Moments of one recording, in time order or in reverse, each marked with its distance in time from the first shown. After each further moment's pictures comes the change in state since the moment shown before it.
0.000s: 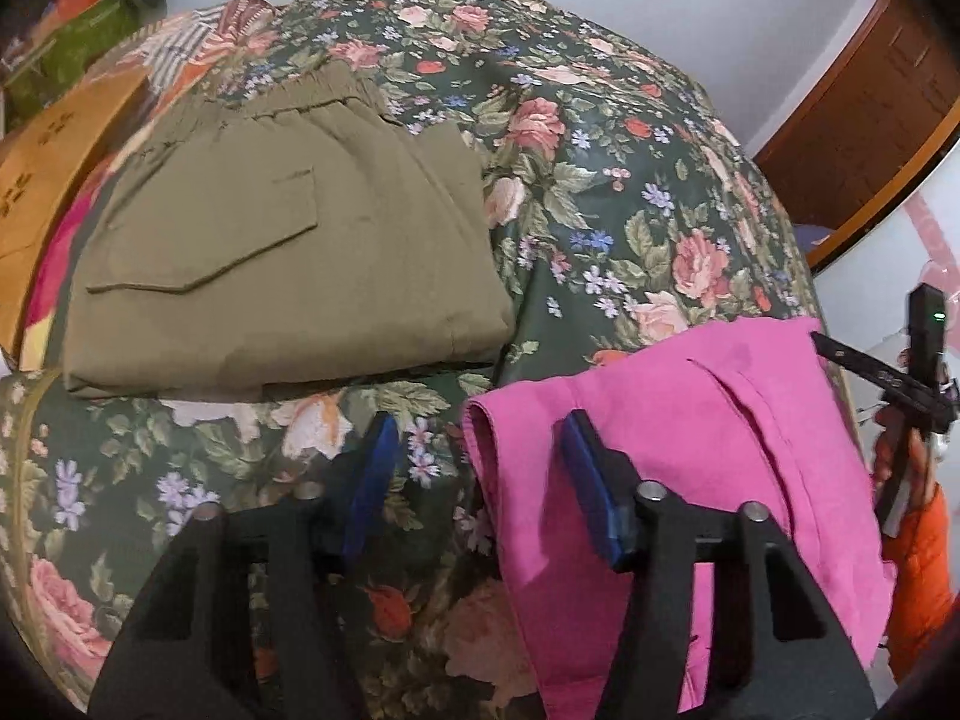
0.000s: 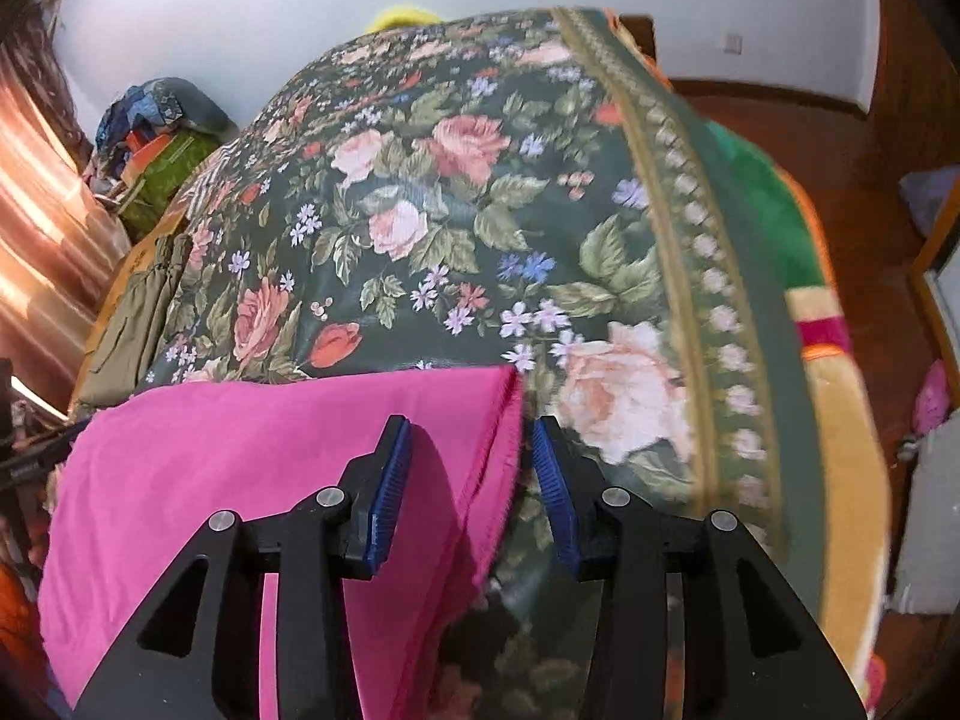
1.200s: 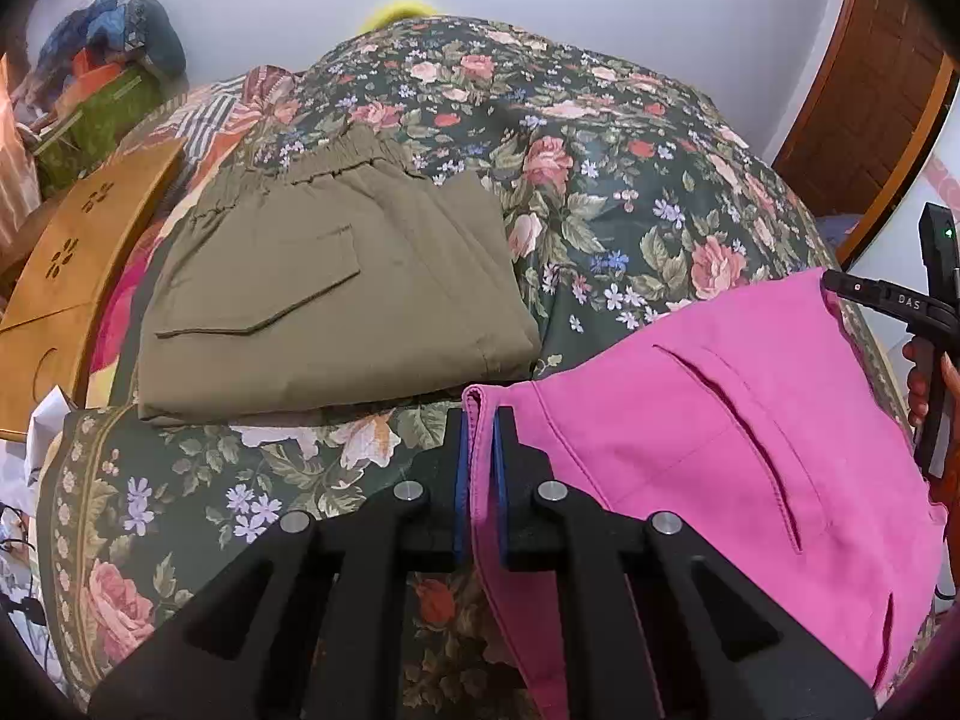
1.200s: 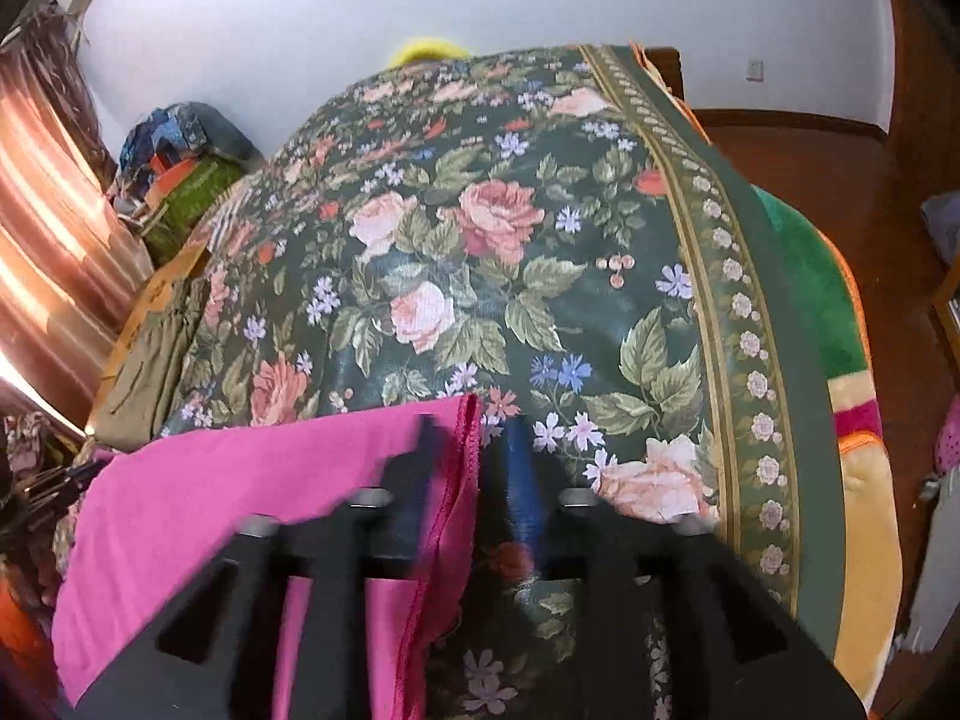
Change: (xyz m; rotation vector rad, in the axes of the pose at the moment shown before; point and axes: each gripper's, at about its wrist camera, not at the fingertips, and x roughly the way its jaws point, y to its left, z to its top) left arm -0.019 -0.013 -0.011 0.101 -0.113 0.165; right arm 0.009 0.003 0.035 -0.032 -0.075 0.040
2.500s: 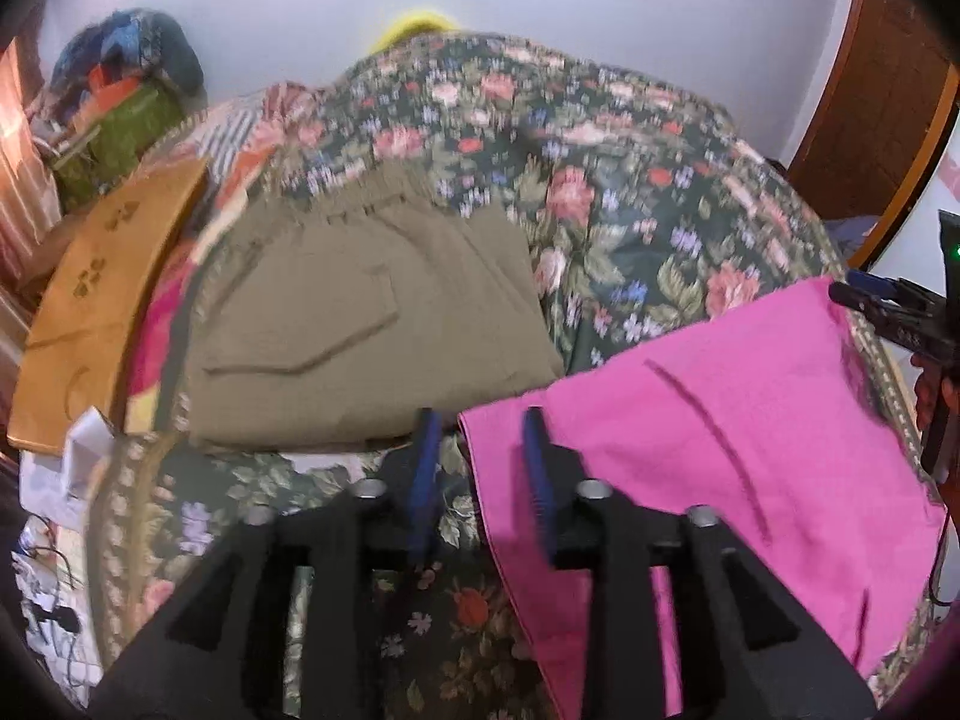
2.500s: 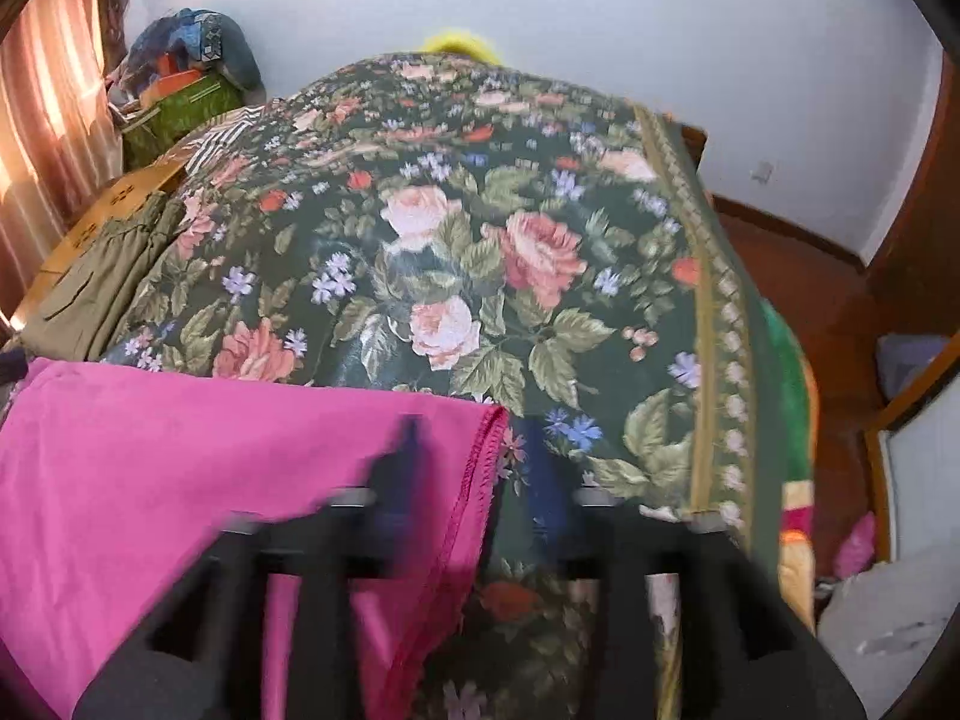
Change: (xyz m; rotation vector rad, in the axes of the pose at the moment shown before) left arm -0.029 0.002 0.018 0.015 -0.037 0.066; right arm 0.001 0.049 0.006 -0.288 -0.039 -0.203
